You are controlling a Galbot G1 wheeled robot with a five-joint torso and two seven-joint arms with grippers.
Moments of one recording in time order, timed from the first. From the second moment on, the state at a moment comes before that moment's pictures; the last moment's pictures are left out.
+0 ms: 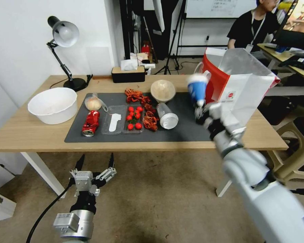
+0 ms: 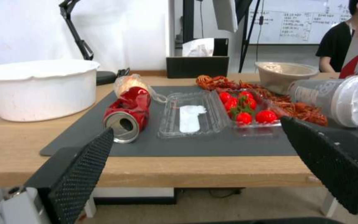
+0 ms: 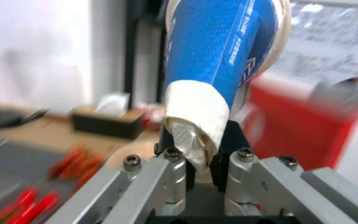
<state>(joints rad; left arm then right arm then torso) 1.85 -1.44 -0.48 -2.27 -0.13 -0.11 -0.10 -1.05 1.20 0.22 1.87 0.36 -0.38 0.27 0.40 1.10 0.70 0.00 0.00</state>
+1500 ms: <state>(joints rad) 1.87 -1.44 -0.52 -2.31 -0.13 -0.11 -0.12 -0.58 0.87 0.29 1.85 0.75 -0.47 0.36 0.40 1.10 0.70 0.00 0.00</state>
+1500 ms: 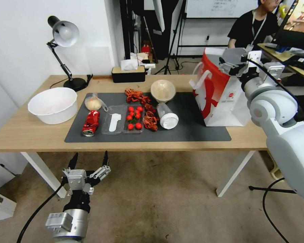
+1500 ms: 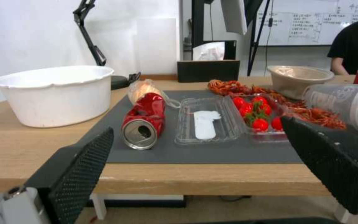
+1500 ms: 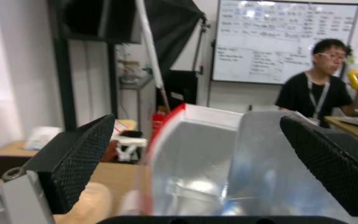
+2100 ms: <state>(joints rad) 1.86 -1.44 -0.52 -2.30 -0.14 -0.11 -0.11 -0.92 0.83 0.34 2.14 0.76 -0.39 0.26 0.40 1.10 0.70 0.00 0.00</state>
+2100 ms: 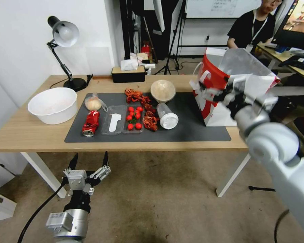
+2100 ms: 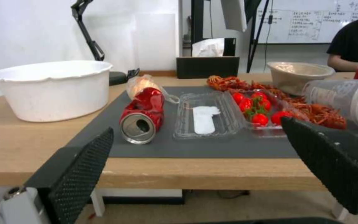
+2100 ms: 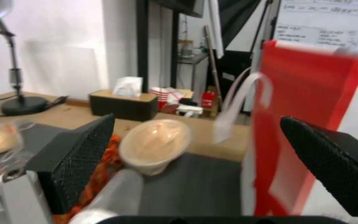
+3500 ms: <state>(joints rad) 1.85 -1.45 -0.51 -2.26 -0.15 -0.12 -0.12 -1.12 1.03 0.15 2.00 0.52 -0.05 0.27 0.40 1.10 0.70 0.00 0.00</state>
